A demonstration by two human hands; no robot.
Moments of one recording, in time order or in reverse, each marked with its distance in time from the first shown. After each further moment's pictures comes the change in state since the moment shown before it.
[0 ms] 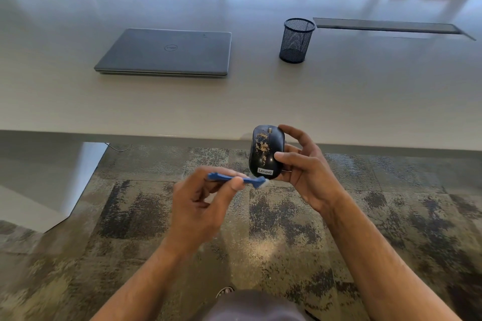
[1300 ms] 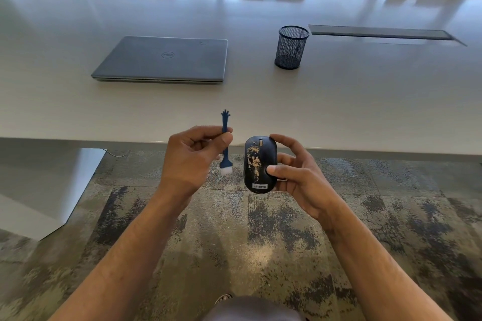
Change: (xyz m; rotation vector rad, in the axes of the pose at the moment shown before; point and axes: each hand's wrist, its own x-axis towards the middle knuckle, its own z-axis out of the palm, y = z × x) left_hand 0.078 0.015 -0.003 -0.091 0.060 -0.419; right_hand -0.005 0.000 -0.003 -0.120 -0.033 0.019
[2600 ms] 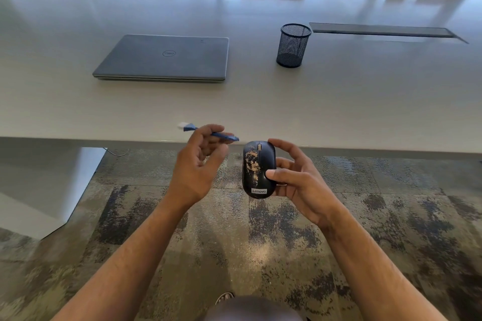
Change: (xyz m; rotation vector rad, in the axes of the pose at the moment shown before) left_hand 0.000 -0.049 -0.015 0.192 -0.121 0.108; right_hand -0.009 0.003 0.012 0.005 -0.012 0.024
